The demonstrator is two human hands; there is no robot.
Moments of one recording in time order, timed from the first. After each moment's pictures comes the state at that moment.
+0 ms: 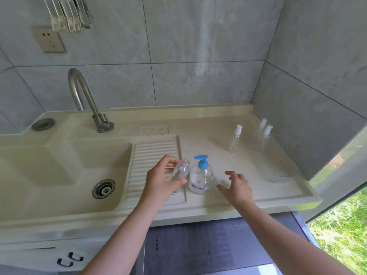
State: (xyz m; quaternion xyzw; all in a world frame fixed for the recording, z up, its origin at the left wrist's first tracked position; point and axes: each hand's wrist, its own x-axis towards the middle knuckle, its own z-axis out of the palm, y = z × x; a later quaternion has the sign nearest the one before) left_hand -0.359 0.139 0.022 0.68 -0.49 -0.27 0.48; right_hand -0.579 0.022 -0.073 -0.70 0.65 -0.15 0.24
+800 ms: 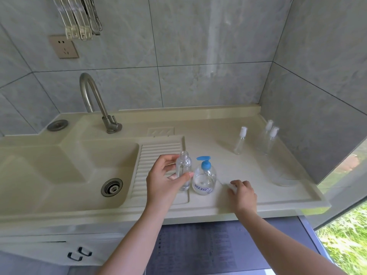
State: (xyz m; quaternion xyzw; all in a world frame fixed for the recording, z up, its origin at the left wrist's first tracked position) left_hand -0.393 0.157 0.050 0.62 -0.37 -0.27 0.64; right_hand -0.587 0.024 -0.100 -0.69 0.67 -0.17 0.21
